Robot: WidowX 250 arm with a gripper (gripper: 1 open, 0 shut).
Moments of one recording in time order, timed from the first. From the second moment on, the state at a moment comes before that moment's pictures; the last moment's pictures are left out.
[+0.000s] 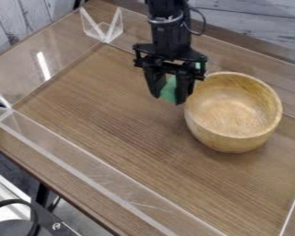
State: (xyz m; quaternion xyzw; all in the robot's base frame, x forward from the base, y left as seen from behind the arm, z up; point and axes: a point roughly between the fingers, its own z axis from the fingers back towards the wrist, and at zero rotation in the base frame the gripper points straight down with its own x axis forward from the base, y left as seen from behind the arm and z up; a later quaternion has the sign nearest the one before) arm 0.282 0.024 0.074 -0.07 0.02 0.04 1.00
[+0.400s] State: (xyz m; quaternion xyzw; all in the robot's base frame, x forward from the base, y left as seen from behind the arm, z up) arm 0.290 0.045 0.053 -0.06 0.03 0.05 1.00
